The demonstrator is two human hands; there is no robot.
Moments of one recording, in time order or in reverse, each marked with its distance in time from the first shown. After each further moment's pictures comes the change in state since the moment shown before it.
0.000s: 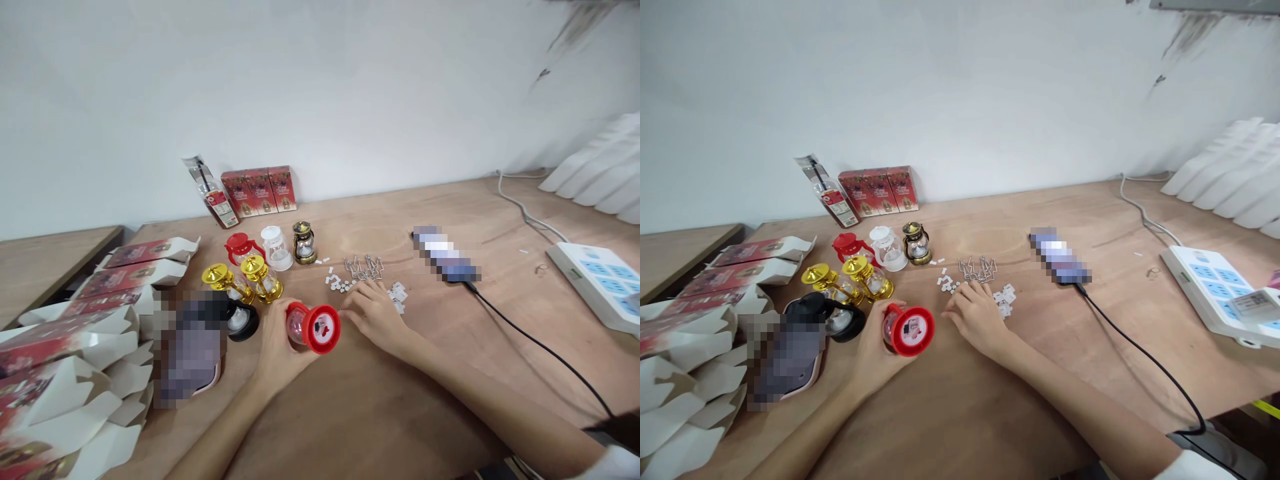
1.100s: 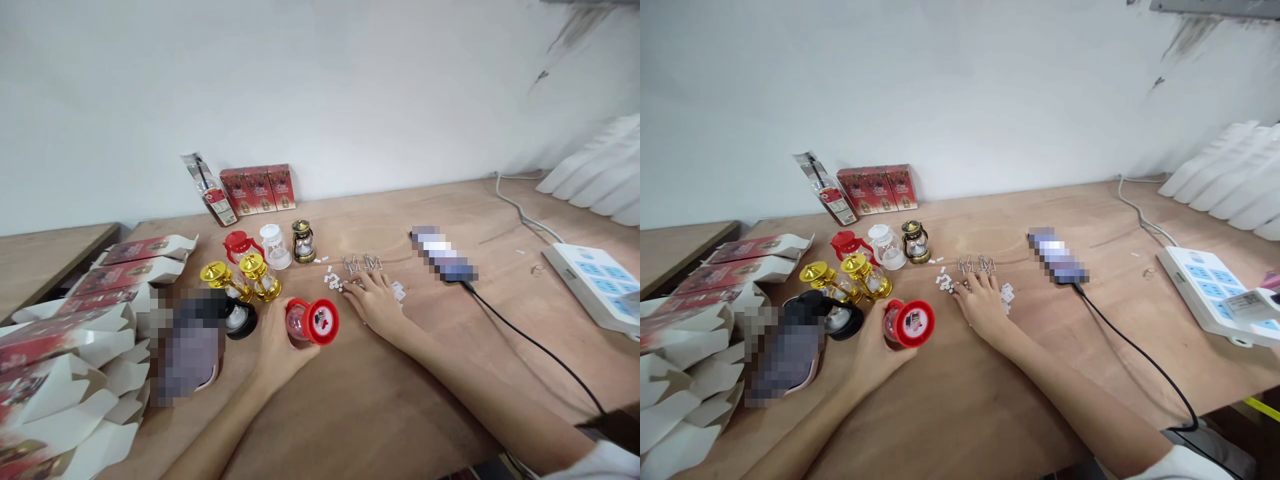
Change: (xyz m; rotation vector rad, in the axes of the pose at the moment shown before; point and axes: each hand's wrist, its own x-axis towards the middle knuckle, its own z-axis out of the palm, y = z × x) left_hand 0.000 -0.002 0.004 -0.001 -0.012 -0.078; right_hand -0.001 0.030 0.016 -0.487 -0.032 -0.017
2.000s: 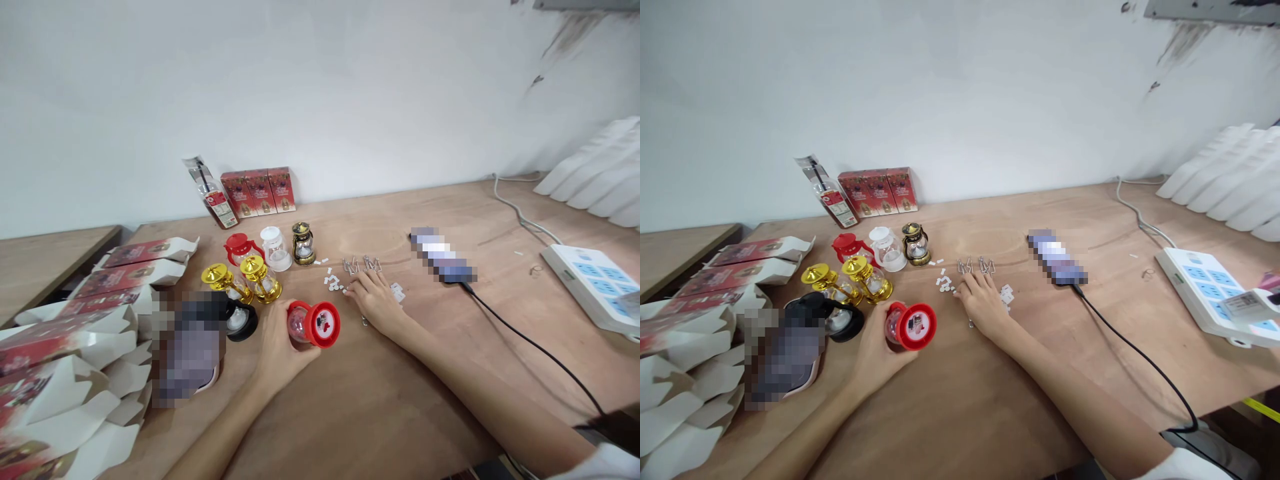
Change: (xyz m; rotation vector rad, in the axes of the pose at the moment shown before) left_hand 0.001 0.002 -0.001 0.057 0.006 0.070; right_hand 0.006 0.006 0.002 0.178 0.124 -0.082
